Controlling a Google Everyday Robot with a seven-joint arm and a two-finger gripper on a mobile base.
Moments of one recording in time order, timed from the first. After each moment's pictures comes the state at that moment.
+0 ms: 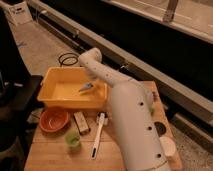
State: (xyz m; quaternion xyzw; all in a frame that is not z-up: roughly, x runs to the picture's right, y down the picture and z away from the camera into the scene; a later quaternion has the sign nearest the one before) arm -0.084 -0.037 0.984 -0.22 -0.08 -0.25 0.94
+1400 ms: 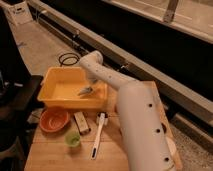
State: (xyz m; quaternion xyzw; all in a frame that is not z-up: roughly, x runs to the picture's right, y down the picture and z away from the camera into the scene) arm -0.075 -0.021 0.973 -0.24 -0.10 -0.25 0.93
